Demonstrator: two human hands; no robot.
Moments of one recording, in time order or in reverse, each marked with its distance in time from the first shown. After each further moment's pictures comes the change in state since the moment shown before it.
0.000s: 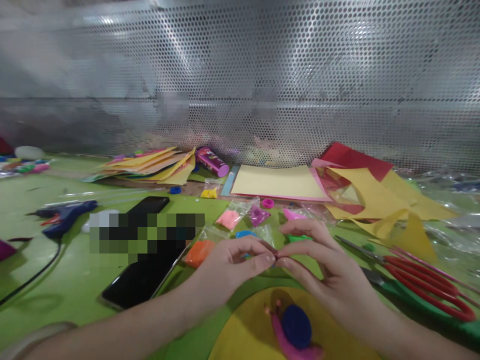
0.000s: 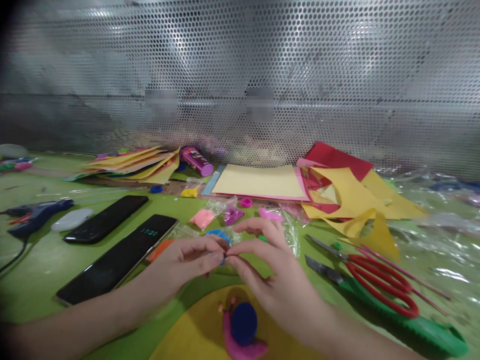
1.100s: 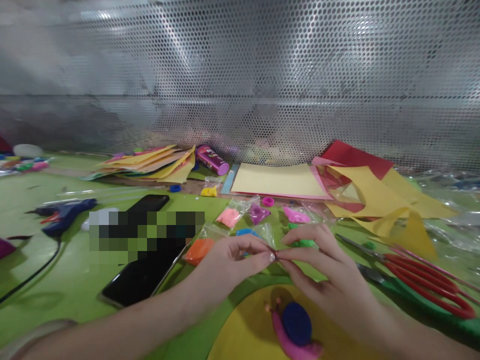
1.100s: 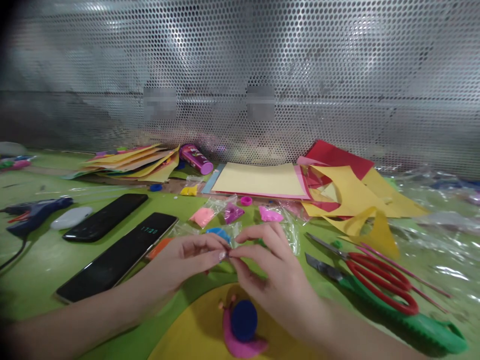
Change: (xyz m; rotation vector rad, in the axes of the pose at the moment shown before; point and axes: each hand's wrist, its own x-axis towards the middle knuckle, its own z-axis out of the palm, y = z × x) left_hand 0.001 -0.001 0.001 -0.040 0.061 -0.059; right_hand -0.001 0.003 0.006 -0.130 0.104 -0.187
